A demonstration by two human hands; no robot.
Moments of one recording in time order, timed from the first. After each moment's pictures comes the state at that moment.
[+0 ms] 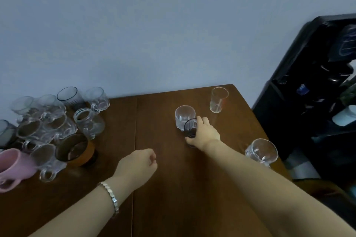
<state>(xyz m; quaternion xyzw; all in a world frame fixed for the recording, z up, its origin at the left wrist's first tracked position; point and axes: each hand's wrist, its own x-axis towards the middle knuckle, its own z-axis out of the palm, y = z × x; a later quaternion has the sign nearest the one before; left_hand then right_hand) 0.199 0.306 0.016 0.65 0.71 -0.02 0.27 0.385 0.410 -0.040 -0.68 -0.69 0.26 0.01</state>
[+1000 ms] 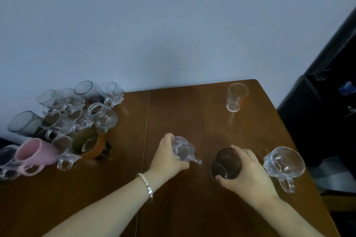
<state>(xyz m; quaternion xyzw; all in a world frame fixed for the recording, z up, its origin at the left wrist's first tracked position) 0.245 0.343 -0.039 0.52 0.73 0.20 0.41 0.457 0.331 -0.017 -0.67 -0.65 0.35 0.10</state>
